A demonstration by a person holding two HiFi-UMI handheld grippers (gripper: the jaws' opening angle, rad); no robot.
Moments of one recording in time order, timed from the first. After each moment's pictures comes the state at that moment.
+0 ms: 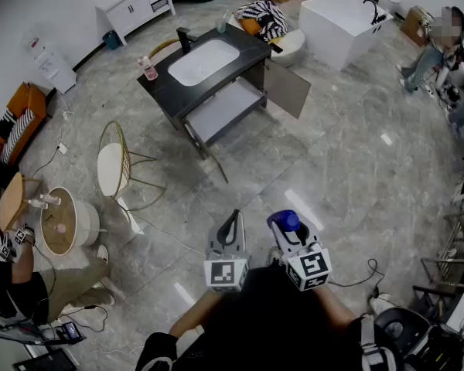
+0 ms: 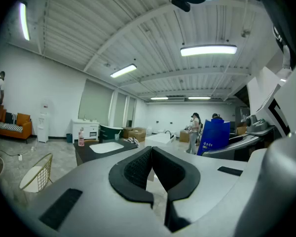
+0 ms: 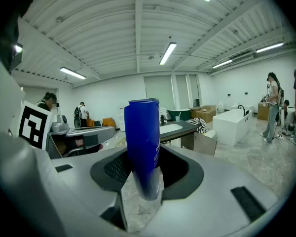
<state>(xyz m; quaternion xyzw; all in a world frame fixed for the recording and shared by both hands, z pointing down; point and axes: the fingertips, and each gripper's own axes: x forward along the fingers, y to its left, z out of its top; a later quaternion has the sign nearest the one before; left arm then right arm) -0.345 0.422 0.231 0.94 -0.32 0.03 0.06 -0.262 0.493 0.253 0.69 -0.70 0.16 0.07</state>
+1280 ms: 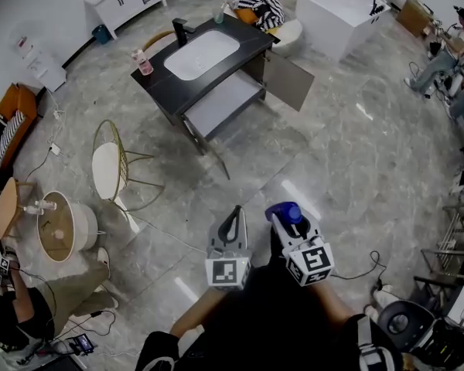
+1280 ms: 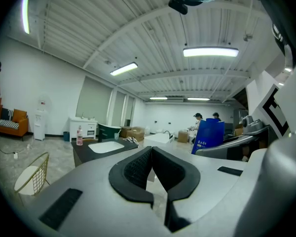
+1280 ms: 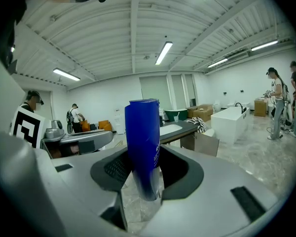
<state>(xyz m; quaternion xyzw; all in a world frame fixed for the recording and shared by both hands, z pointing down) -0.361 0.361 0.244 0.95 -0.31 0.03 0.07 -0.279 0.424 0.264 0.71 -0.68 0.16 0.05</state>
